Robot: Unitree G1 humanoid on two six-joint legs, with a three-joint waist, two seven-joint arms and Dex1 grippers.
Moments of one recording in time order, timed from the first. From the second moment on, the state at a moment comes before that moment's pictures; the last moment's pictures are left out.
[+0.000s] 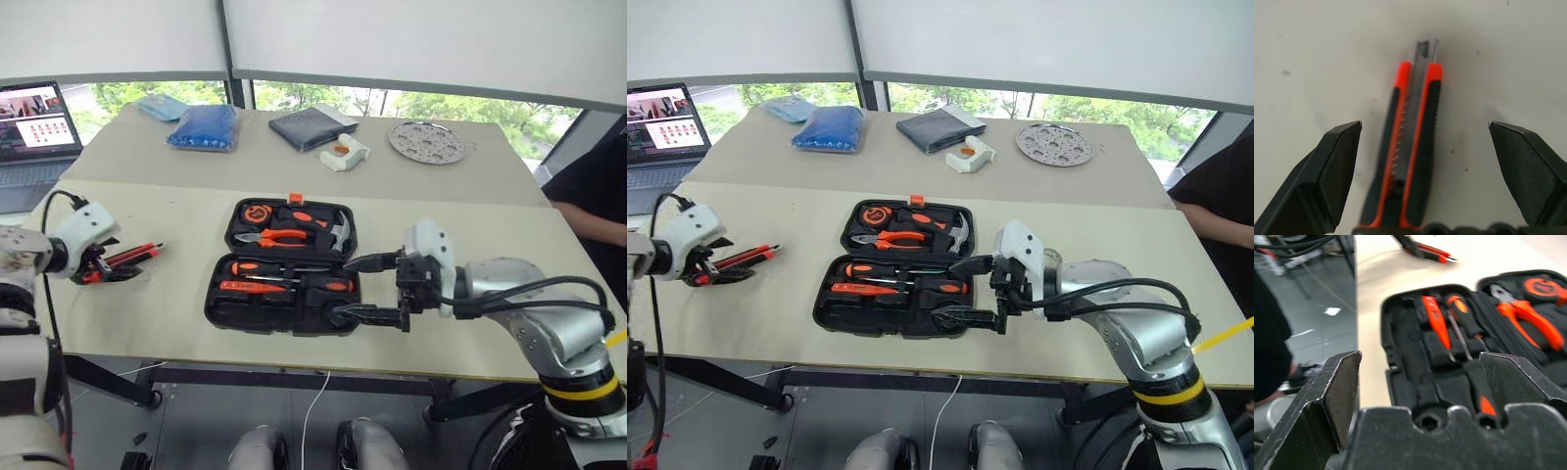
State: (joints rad) left arm -0.98 0.97 -0.11 1.26 0.22 -0.13 -1.11; right arm -0.45 -0.71 0.06 -0.50 0.64 0.78 0.92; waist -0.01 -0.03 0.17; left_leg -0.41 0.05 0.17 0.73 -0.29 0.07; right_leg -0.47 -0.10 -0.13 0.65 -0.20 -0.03
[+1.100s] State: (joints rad) left arm -0.73 1.03 -0.02 0.66 0.04 0.25 -1.53; right arm -0.45 -0.72 0.04 -0.56 0.70 0.83 0.85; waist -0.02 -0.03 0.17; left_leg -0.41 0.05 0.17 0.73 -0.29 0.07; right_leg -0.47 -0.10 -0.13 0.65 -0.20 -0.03
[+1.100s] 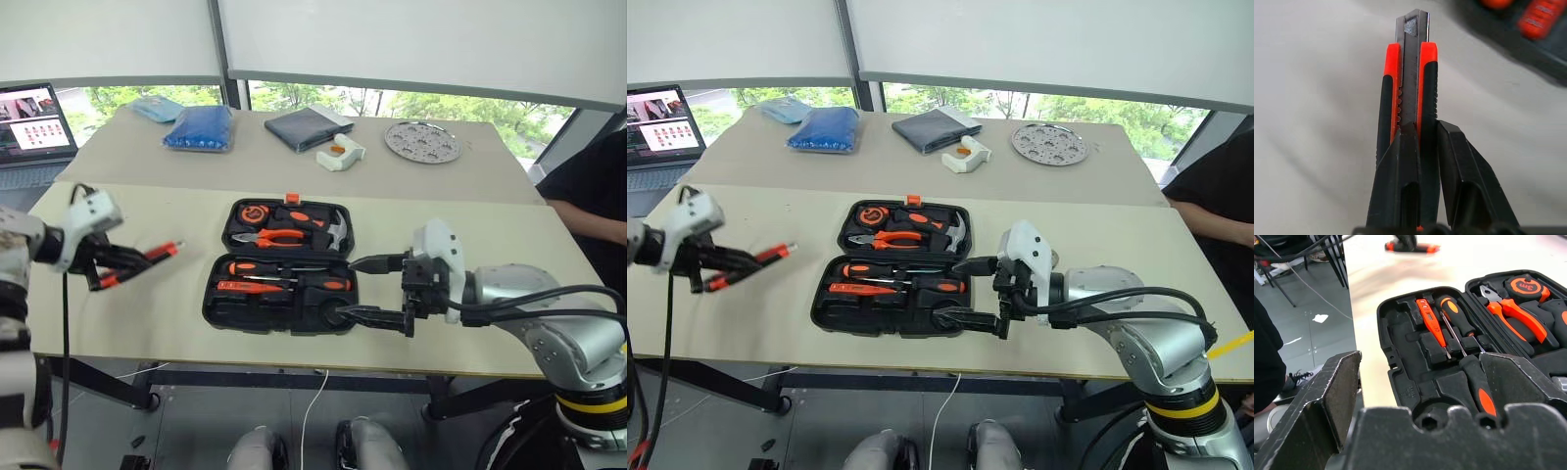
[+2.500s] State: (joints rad) left arm -0.93 1.02 -0.24 1.08 0.23 -0.11 -1.49; right arm -0.42 -0.71 0.07 -0.57 0.67 0.79 0.84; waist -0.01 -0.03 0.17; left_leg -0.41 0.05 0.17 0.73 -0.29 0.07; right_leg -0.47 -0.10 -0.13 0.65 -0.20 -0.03
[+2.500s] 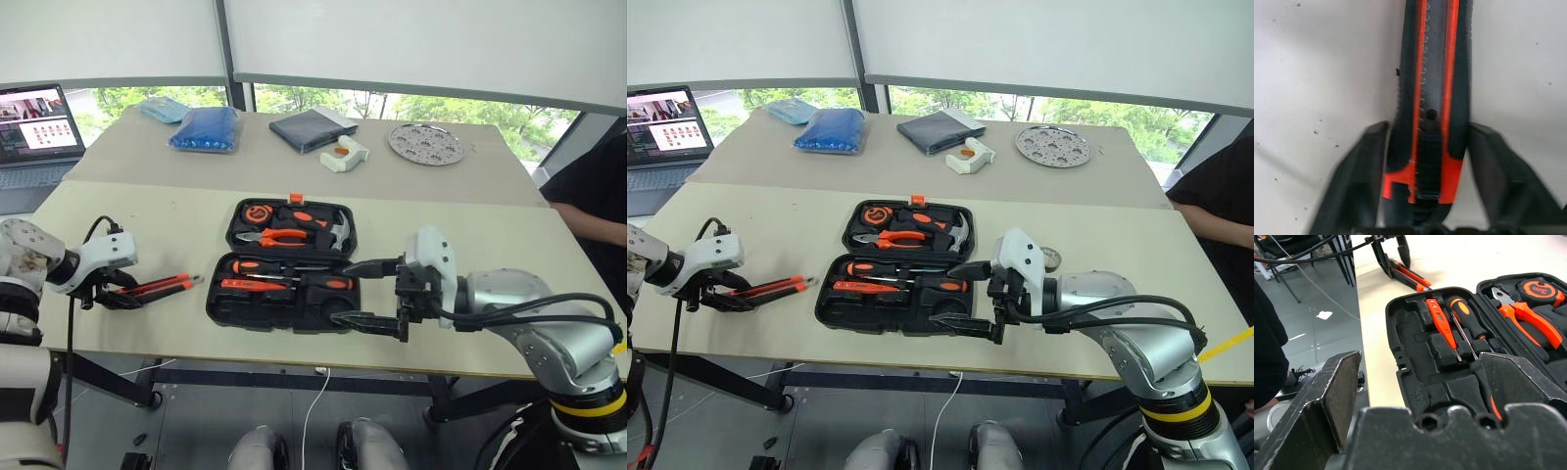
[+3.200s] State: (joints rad) left arm -0.86 0.88 -0.43 0.26 -0.13 0.18 -1.61; right arm -0.36 -0.76 0.05 -0.63 0.69 0.80 0.82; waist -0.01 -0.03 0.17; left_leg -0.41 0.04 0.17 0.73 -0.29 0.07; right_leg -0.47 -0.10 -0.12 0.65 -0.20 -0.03
